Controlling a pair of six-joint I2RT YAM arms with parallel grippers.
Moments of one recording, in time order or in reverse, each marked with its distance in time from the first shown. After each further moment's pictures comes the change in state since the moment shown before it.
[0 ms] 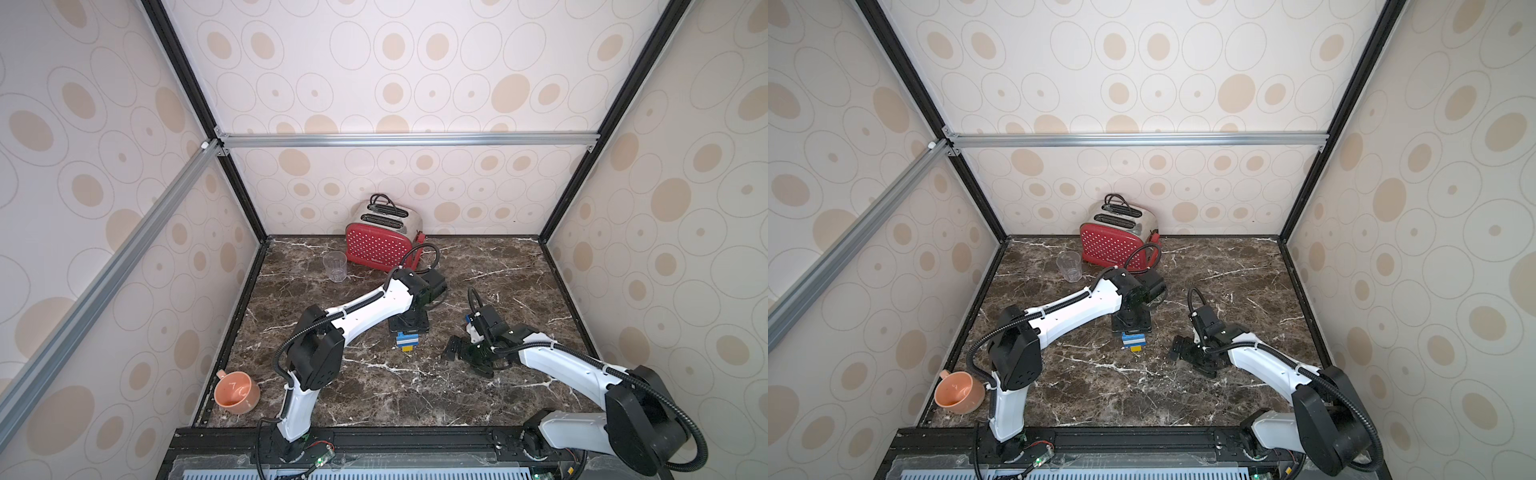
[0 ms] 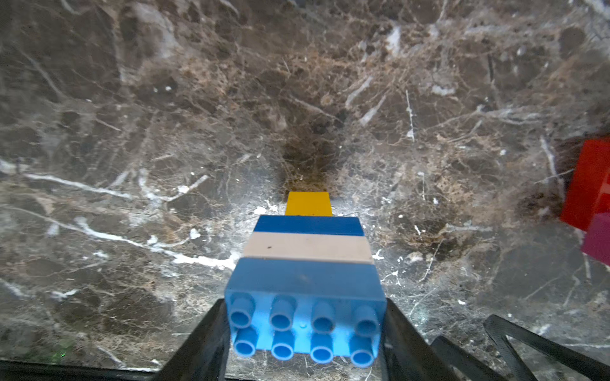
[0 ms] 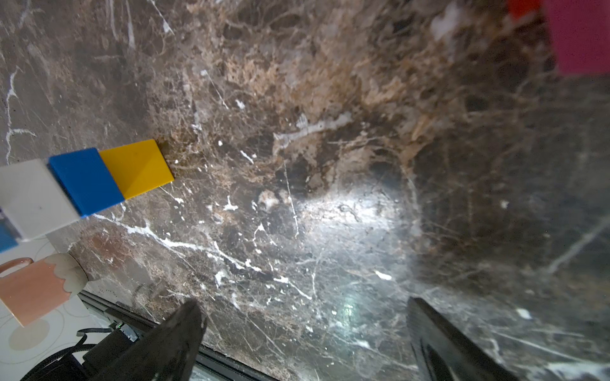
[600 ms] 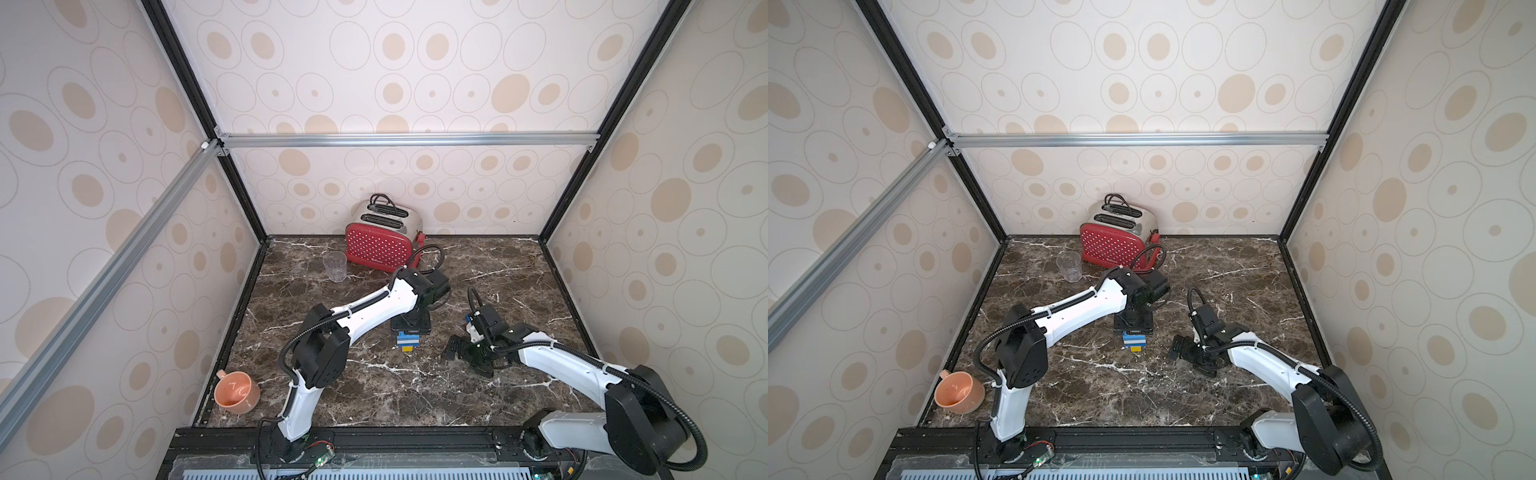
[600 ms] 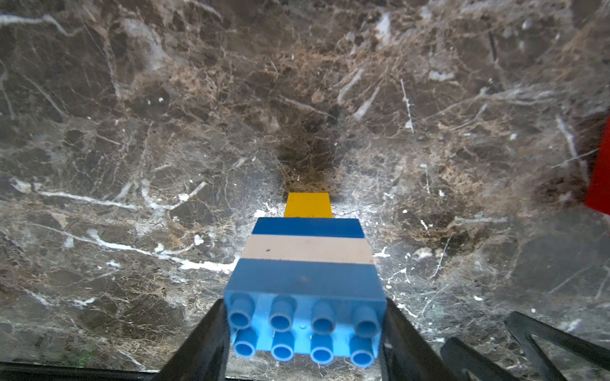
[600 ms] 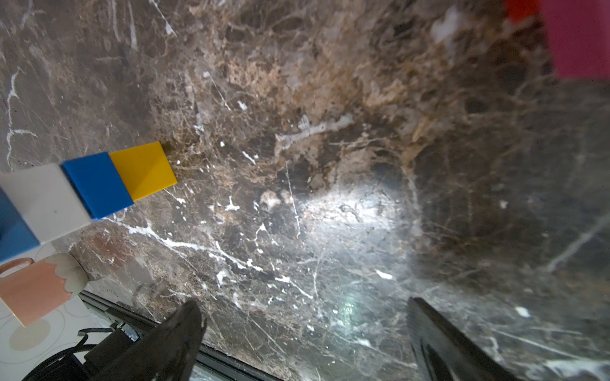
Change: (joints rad) left arm -0.020 0.050 0.059 -0.051 -0.019 0.091; right arm -0.001 0.004 0.013 -0.010 0.000 -0.001
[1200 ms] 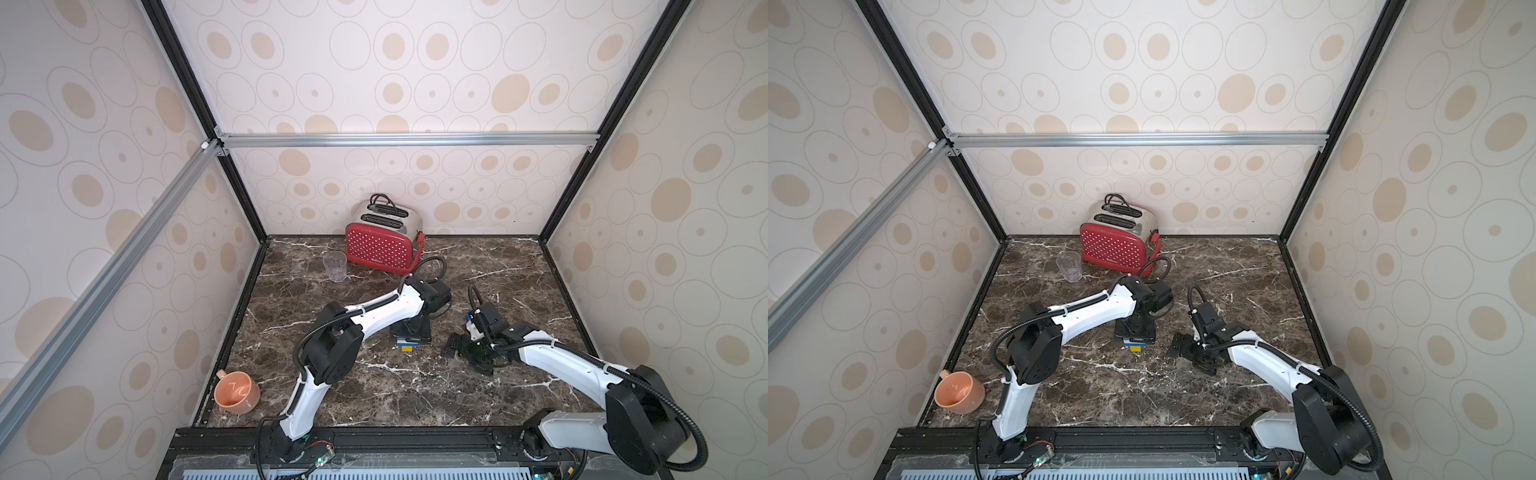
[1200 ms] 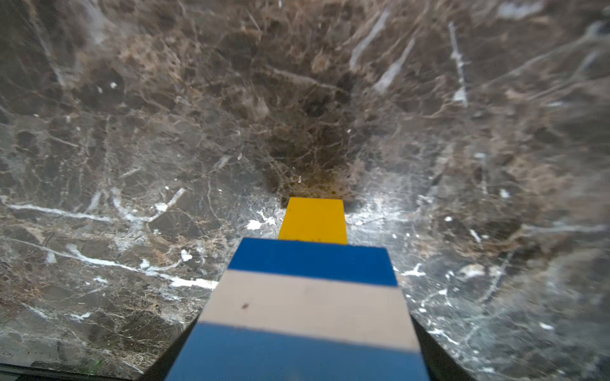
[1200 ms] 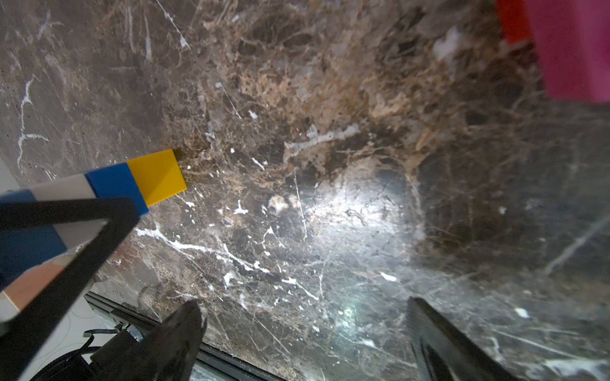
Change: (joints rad) left arm -0.009 0.071 -0.045 0.021 0.003 0.030; right arm -0.005 0.001 0.014 -0.006 0.001 0.000
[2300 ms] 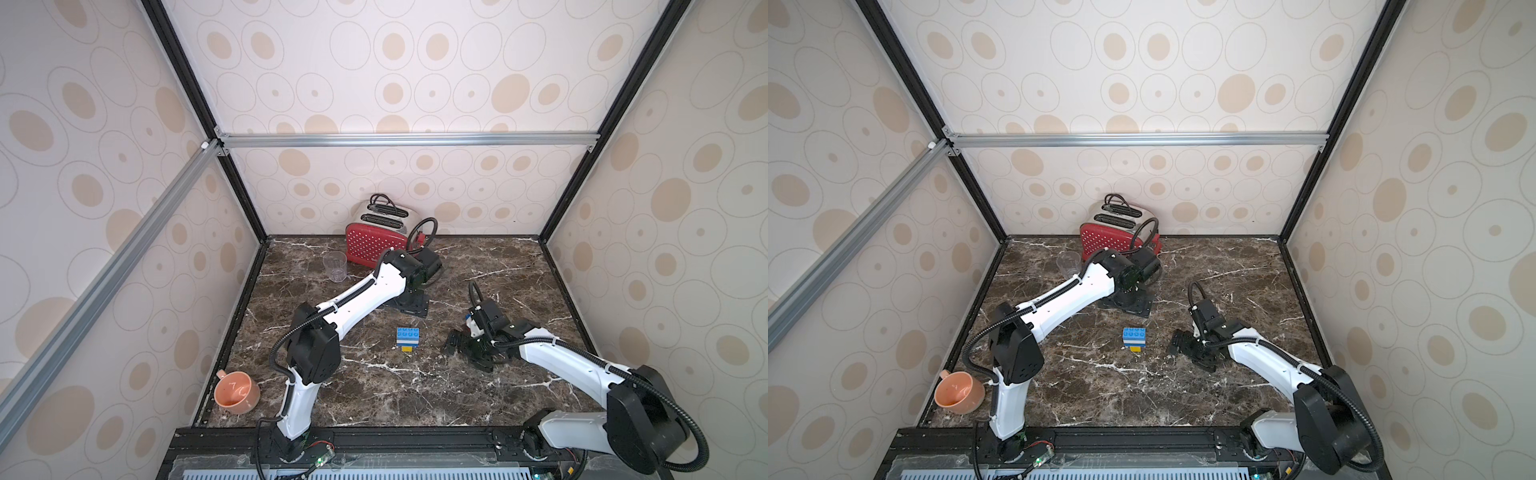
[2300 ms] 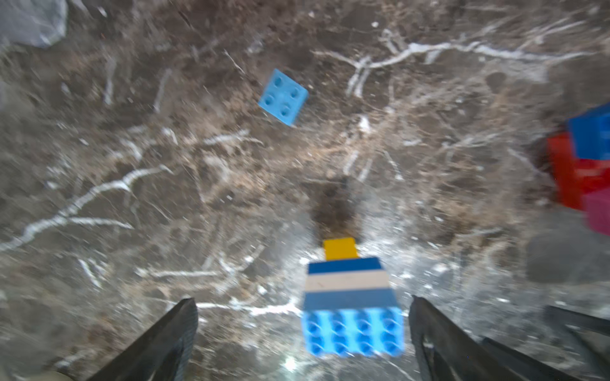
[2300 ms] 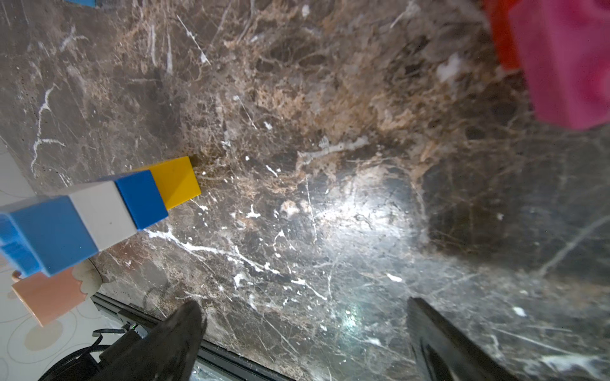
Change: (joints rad) left arm 0.126 -0.088 0.183 -0.052 -0.129 0.340; right arm -0.006 0.007 0.040 -0.020 0.002 -0.004
